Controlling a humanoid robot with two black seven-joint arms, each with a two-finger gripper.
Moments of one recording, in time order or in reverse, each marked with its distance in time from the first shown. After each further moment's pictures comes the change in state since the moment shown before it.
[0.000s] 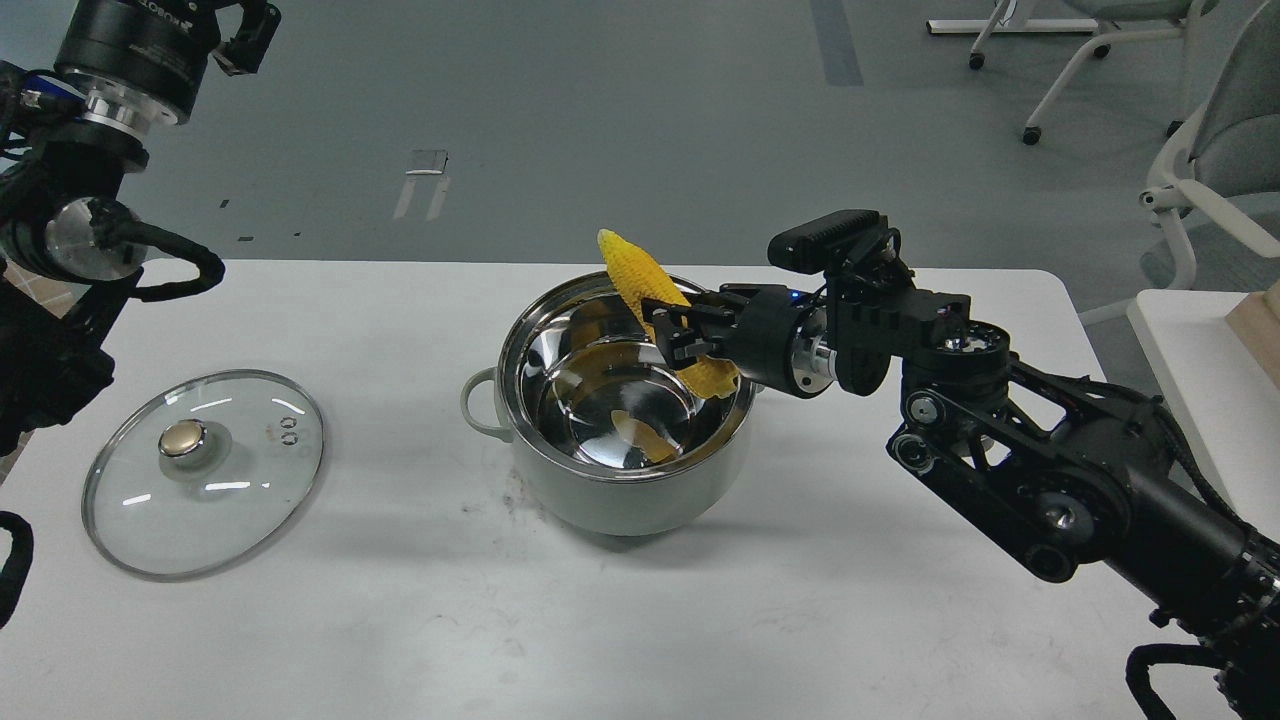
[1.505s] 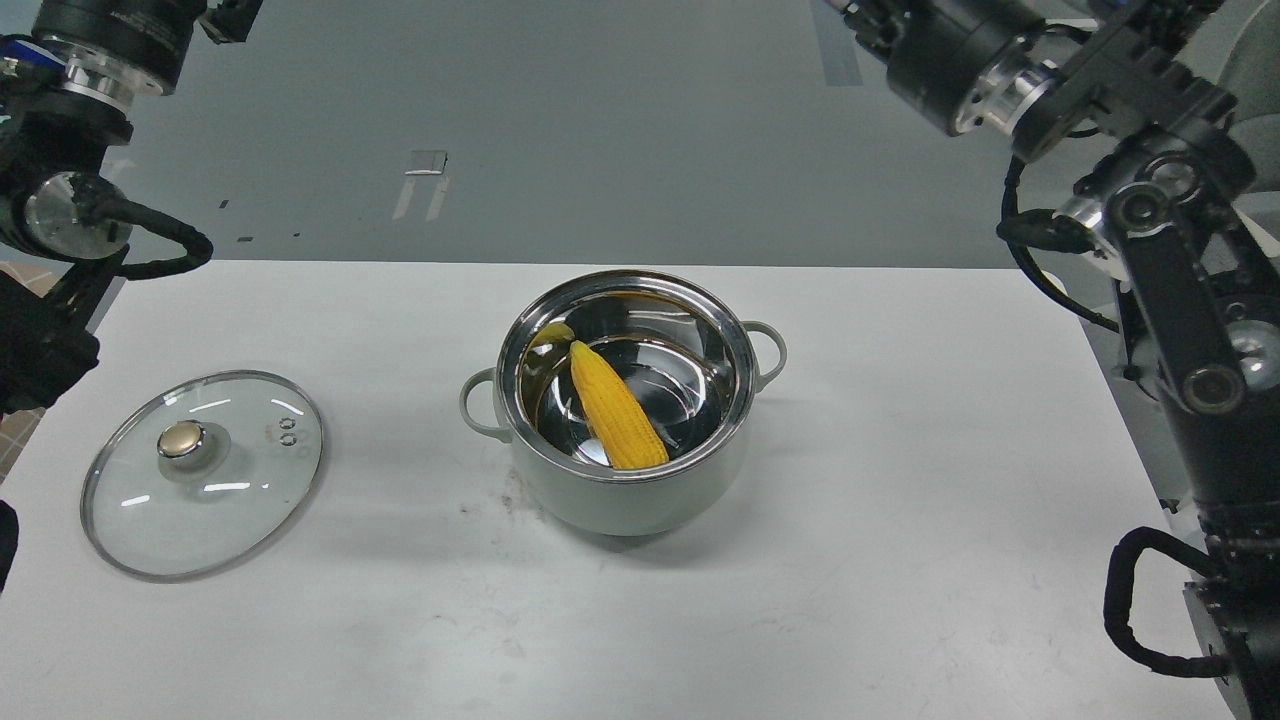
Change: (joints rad) left arm -0.027 0.024 0.006 -0.011 0.006 -0.007 0.003; right arm 0.080 0.049 0.695 -0.076 0.583 -0.060 0.000
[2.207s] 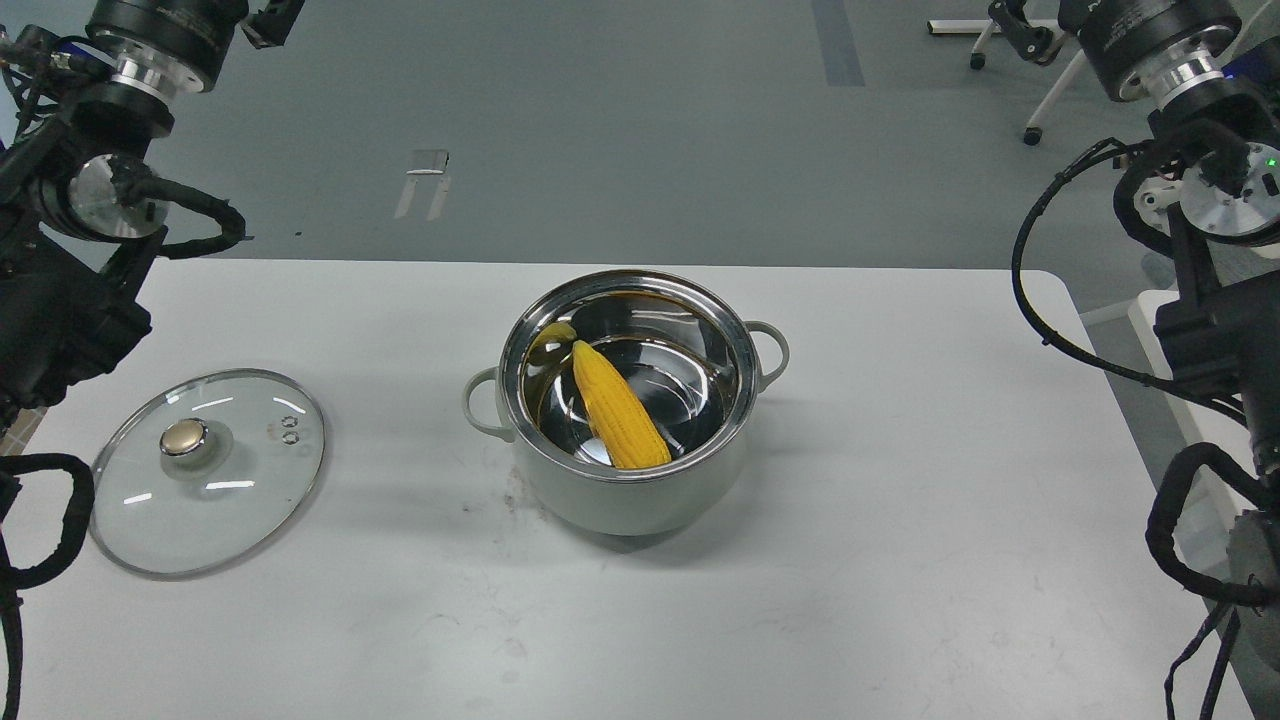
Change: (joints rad) left arm -0.109 -0.132 -0.001 0.228 -0.002 -0.089 0.077; right arm 0.120 -0.064 0.150 -0.533 0.825 -0.022 -0.005
